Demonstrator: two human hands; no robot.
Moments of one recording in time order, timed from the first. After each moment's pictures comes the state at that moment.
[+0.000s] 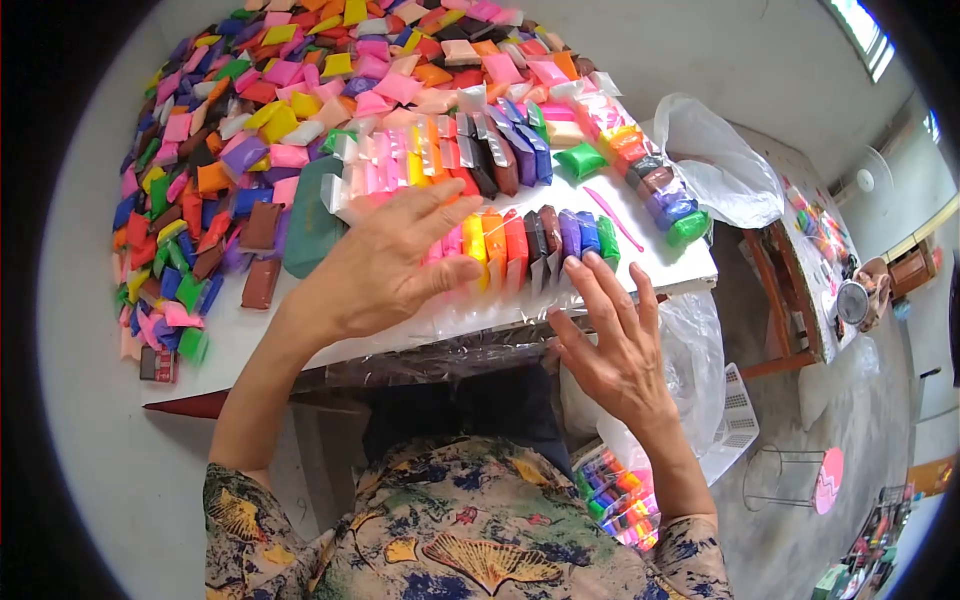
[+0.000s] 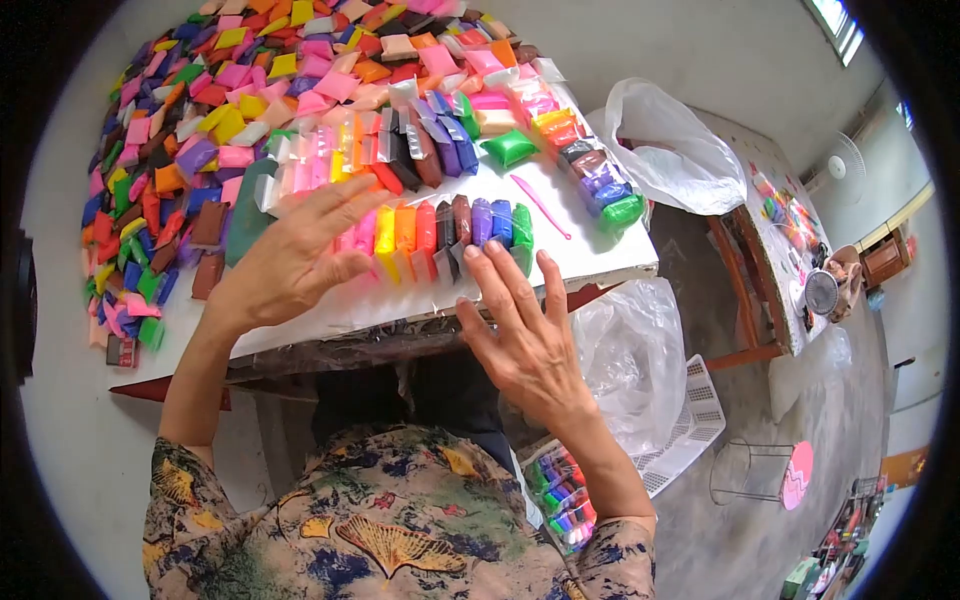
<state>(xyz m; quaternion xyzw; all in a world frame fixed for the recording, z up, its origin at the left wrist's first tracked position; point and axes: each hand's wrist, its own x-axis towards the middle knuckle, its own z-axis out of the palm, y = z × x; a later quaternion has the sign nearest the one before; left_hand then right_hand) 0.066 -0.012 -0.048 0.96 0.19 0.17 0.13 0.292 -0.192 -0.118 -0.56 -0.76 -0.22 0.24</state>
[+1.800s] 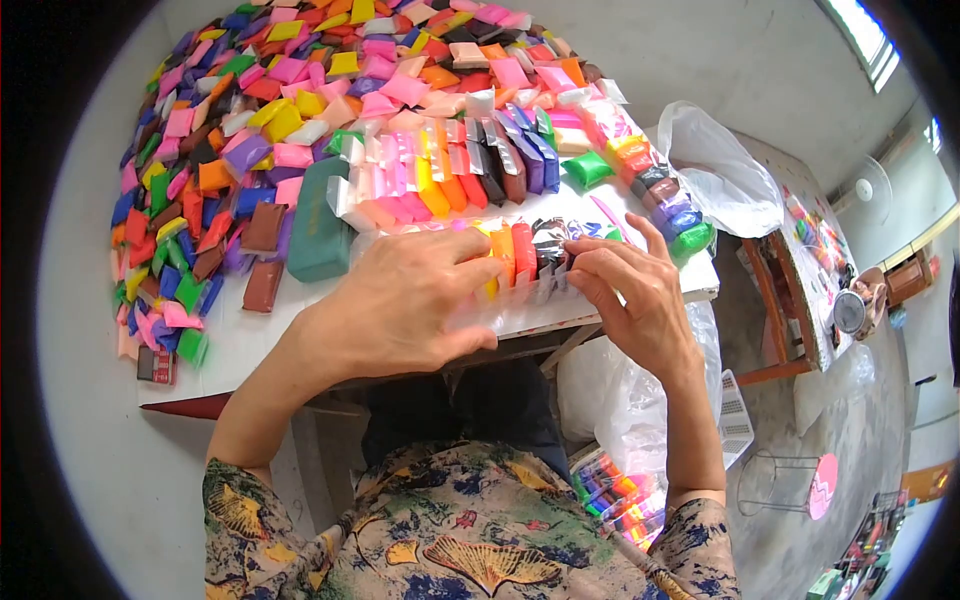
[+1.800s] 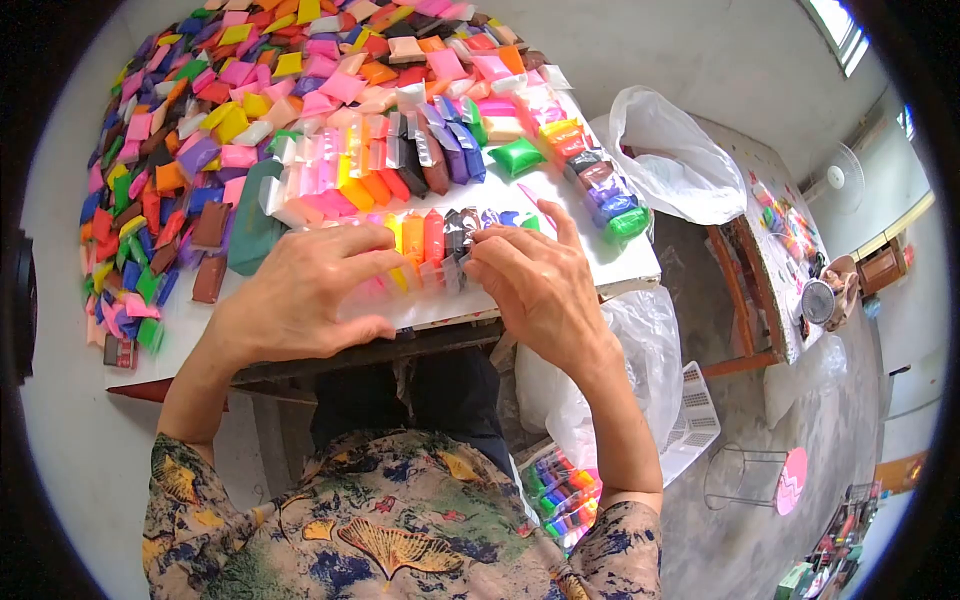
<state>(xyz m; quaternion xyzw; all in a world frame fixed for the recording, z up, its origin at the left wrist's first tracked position) 0.073 -0.038 -0.027 0.98 0.12 0.14 0.11 0.317 -0.142 -0.077 -0.54 -0.76 -0.12 0.35</state>
